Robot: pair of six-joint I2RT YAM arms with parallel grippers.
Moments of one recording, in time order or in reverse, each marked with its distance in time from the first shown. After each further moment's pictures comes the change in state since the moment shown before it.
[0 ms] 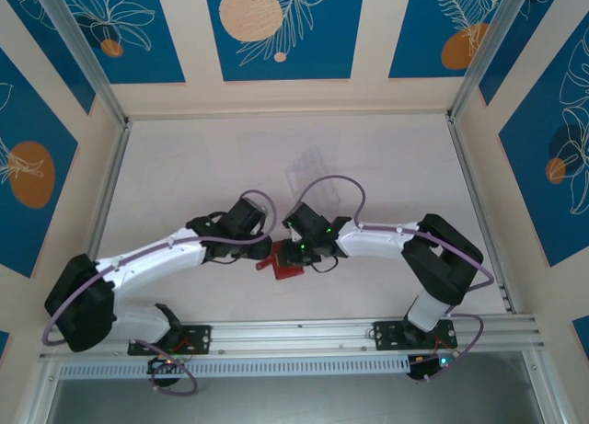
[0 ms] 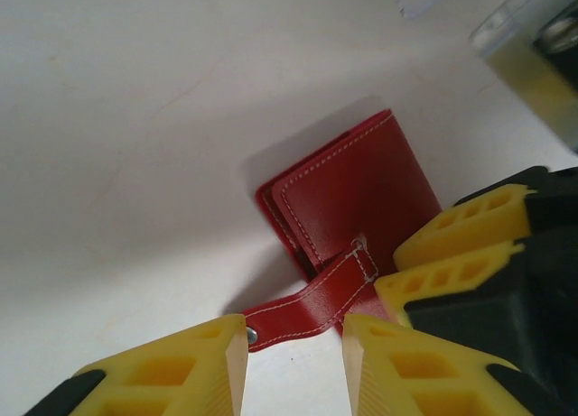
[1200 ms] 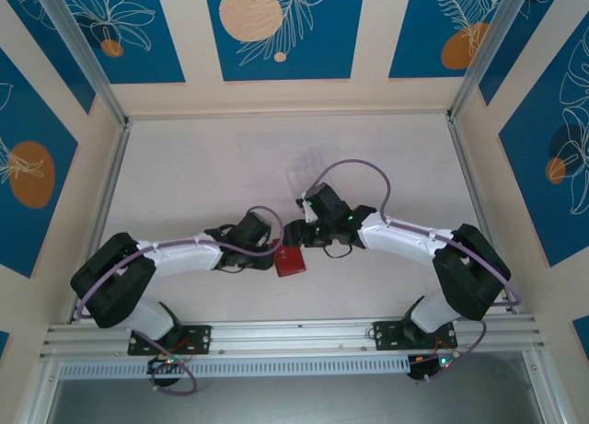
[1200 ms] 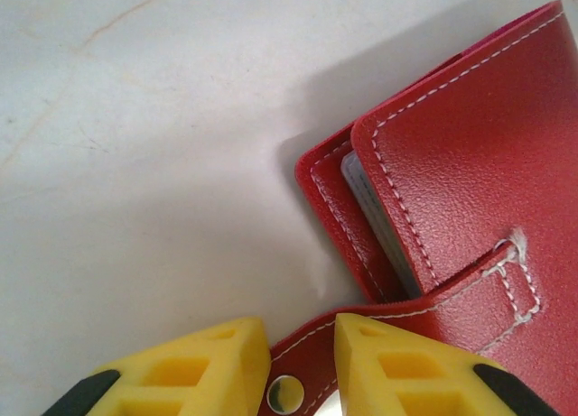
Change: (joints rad) left arm 0.000 0.174 -0.164 0.301 0.024 -0.009; right arm -0.135 -0.155 -0.007 -0.025 -0.040 -0.074
